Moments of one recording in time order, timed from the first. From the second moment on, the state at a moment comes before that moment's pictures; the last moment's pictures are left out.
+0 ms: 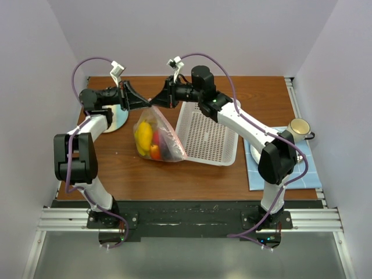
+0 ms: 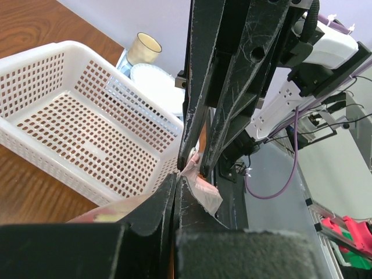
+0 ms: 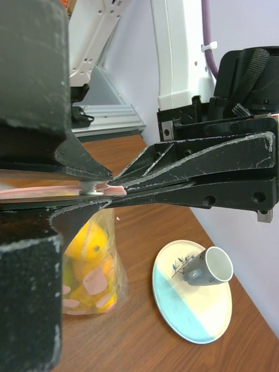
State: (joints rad) left arm 0.07 1.74 1.12 1.32 1.51 -1.33; right arm 0.68 1.88 1.72 0.03 -0.65 0.45
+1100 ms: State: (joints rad) left arm 0.15 1.84 1.27 1.31 1.56 -1.36; right arm 0.75 1.58 1.22 0.01 -0.58 0.34
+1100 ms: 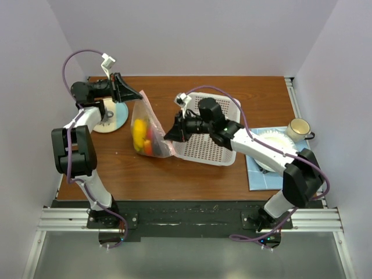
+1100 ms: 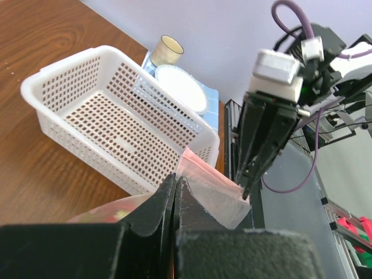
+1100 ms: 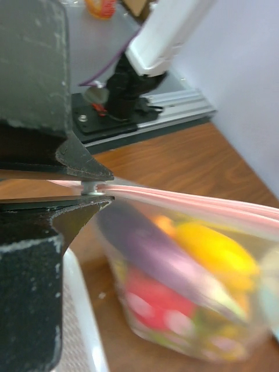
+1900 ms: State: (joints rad) left arm 0.14 1.82 1.22 1.31 1.53 -1.36; right arm 0.84 1.55 1.25 -0.32 -0.38 0.18
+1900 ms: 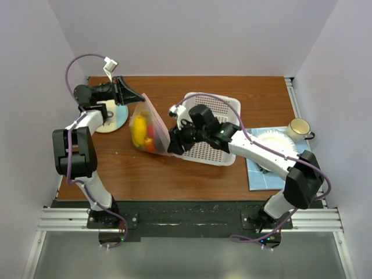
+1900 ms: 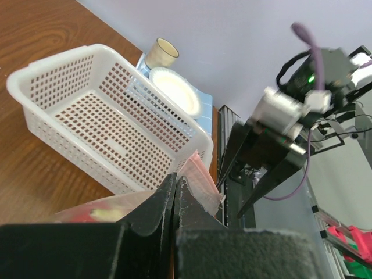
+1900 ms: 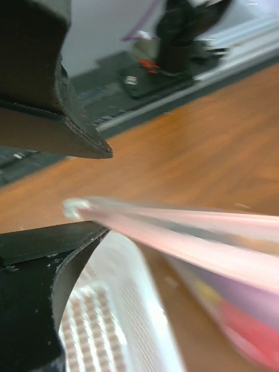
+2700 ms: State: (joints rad) left arm 0.12 1.77 1.10 1.31 1.51 -1.34; right arm 0.74 1.72 1.40 -0.17 -0.39 0.21
